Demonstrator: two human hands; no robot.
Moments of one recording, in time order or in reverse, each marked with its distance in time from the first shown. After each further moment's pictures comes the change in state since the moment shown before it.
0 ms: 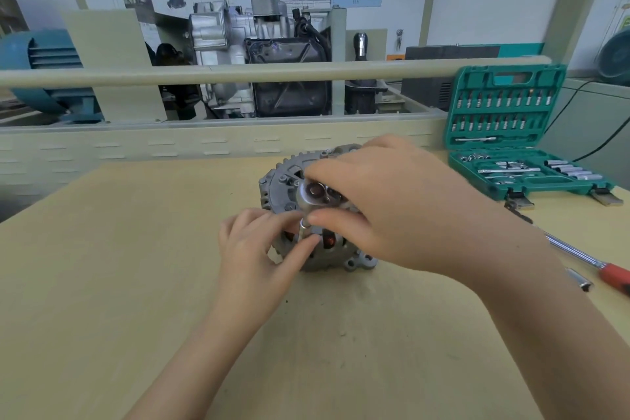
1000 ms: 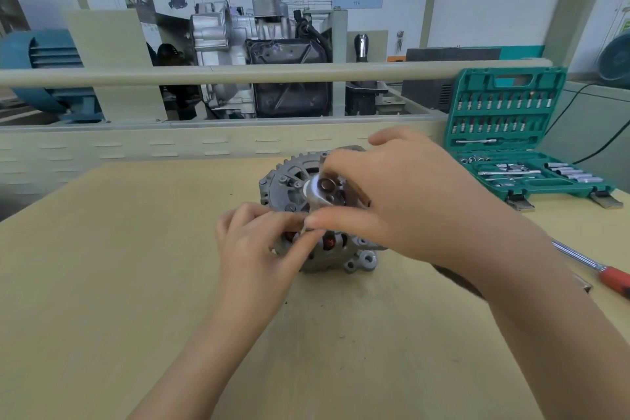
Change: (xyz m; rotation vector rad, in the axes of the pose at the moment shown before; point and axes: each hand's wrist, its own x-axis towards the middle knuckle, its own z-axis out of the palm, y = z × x) left_hand 0.005 0.010 0.000 -0.014 0.123 0.070; right_hand 0.004 0.006 0.001 0.001 0.011 0.107
